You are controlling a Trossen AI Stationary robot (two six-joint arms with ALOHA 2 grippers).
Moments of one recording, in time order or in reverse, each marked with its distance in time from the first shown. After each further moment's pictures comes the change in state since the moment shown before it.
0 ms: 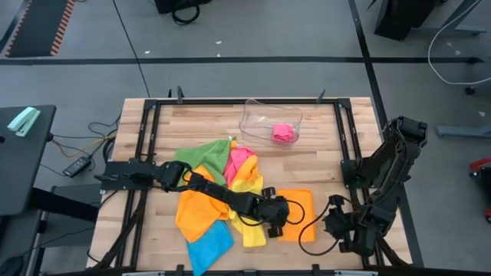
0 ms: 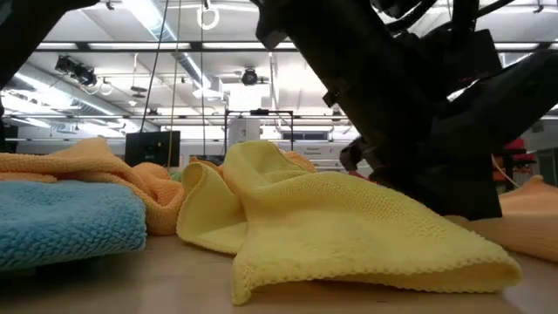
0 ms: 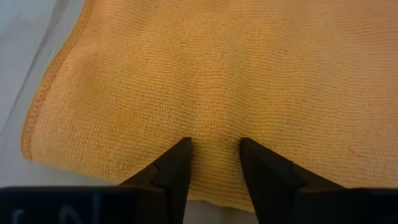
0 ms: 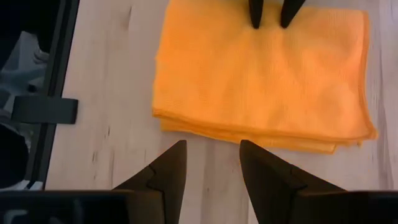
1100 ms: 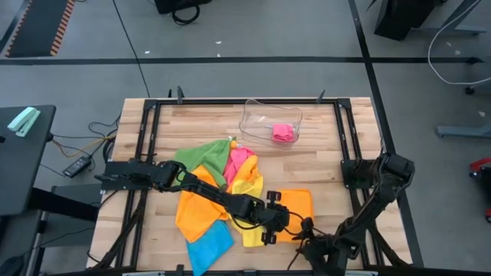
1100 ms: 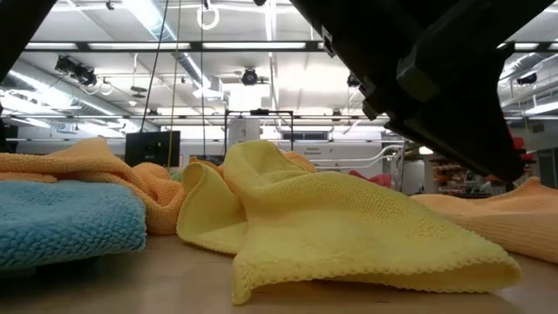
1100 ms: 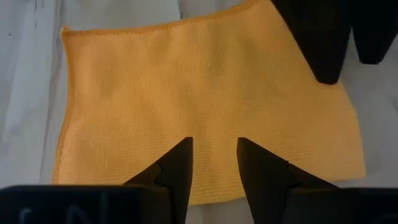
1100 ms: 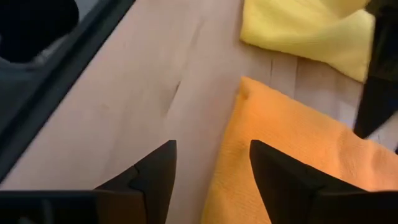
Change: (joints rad) left arm -0.034 -0.075 -0.003 0.006 0.012 0.319; right arm -0.077 0.477 0.034 0.643 0.245 -0.539
